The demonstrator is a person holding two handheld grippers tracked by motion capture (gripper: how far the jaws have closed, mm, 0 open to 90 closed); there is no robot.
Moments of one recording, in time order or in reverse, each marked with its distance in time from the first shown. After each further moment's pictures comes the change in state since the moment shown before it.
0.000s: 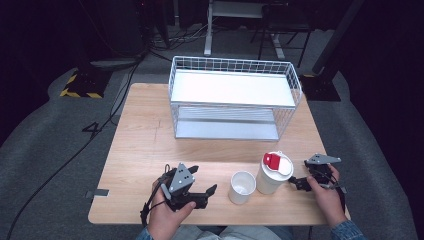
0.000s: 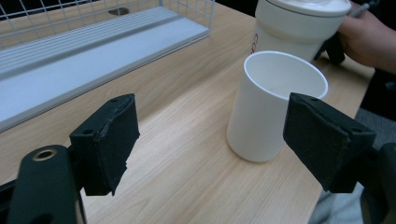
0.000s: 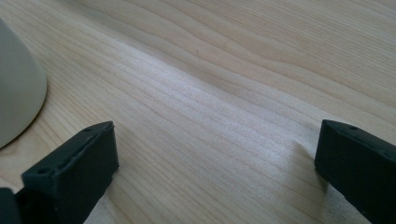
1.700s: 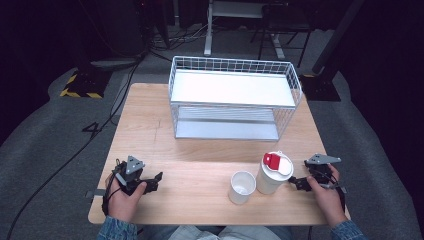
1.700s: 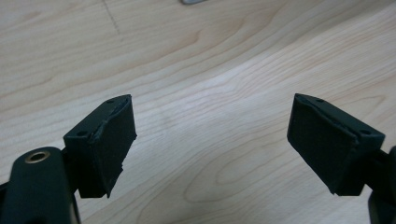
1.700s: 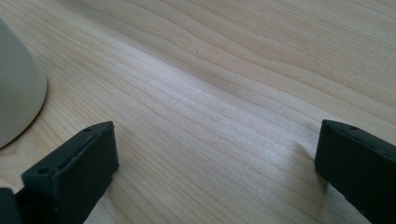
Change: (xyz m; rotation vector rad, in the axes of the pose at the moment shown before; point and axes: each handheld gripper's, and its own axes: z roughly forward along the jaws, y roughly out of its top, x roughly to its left) left arm 0.126 -0.064 -0.043 0.196 0.319 -0.112; right arm 0.000 0.000 0.000 0.000 0.000 0.000
